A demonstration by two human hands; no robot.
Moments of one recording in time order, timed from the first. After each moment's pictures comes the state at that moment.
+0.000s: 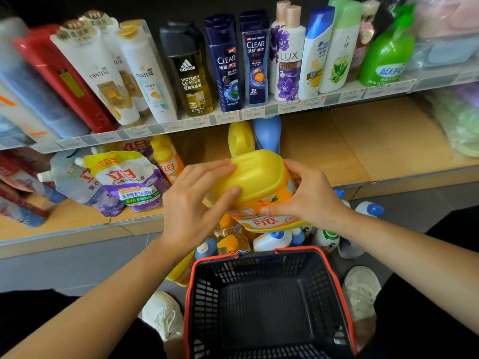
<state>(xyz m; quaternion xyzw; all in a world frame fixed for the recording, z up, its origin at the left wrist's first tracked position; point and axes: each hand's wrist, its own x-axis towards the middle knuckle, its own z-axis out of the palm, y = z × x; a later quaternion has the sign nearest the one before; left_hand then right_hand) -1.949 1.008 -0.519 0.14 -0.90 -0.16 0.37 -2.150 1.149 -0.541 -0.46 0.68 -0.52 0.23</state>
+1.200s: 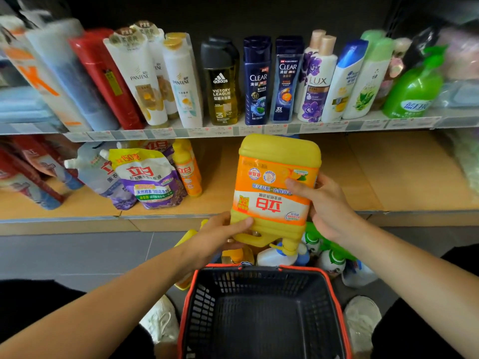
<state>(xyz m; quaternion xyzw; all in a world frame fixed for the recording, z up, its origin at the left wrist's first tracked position) -1.948 1.005 -0.576 0.34 -0.59 -0.73 0.03 -2.162 1.122 -0.546 -0.22 0.54 -0.69 0.43</state>
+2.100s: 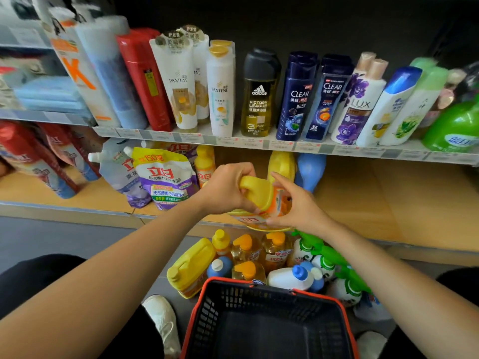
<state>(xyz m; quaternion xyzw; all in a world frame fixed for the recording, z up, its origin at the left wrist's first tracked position) -1.973 0.908 -0.518 0.25 -0.90 -0.33 0.16 -2.170 1.031 -0.587 -0.58 0.69 -0.35 0.25</state>
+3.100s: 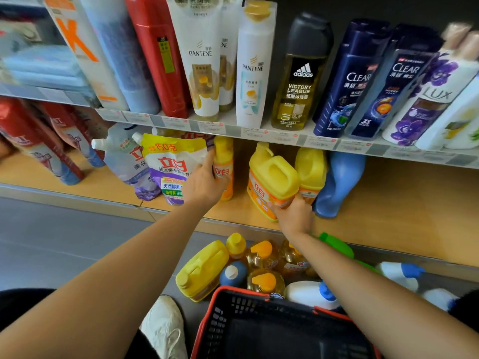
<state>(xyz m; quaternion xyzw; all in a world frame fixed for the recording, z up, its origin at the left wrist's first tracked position) -1.949 0.810 -0.627 0.55 -0.78 -0.24 0.19 -2.120 0.946 -0.679 -0.31 0.87 -0.35 0.13</state>
